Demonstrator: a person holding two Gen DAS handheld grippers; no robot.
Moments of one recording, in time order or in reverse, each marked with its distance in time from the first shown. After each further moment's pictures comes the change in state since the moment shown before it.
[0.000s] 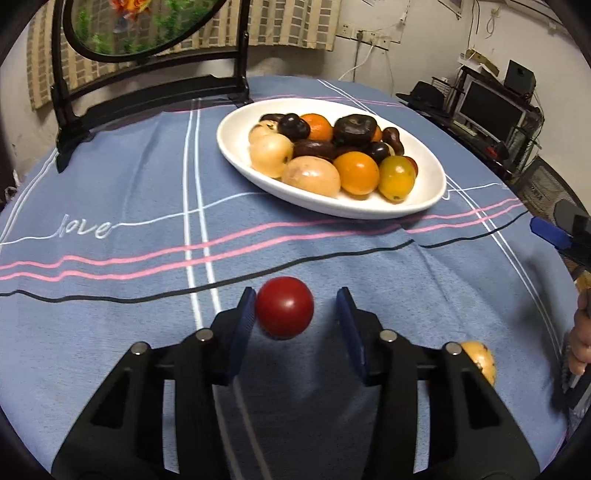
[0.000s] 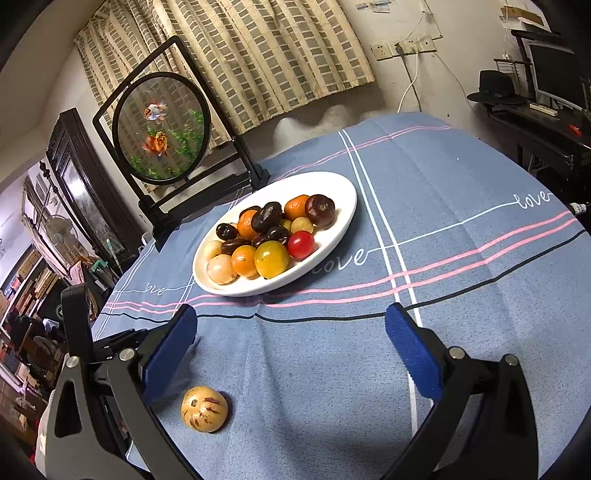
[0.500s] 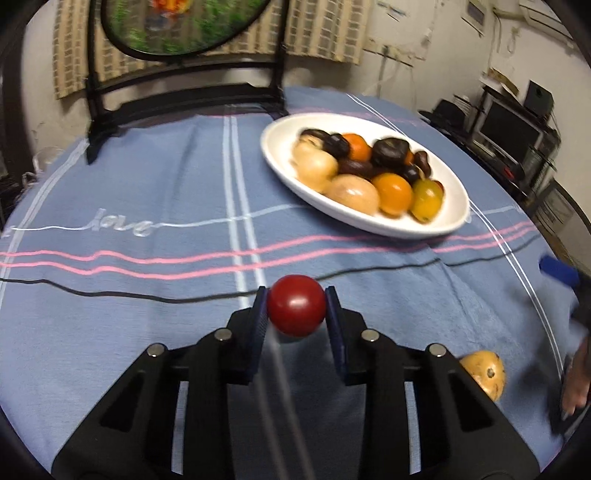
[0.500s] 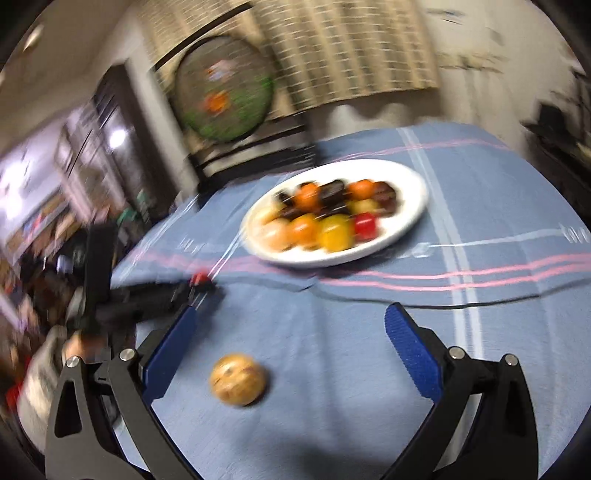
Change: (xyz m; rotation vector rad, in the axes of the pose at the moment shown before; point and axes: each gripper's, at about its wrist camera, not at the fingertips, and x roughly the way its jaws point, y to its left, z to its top) left arm -0.019 0.027 0.001 -0.082 -0.047 0.074; right arm 0.008 0.049 -0.023 -0.252 0.079 0.124
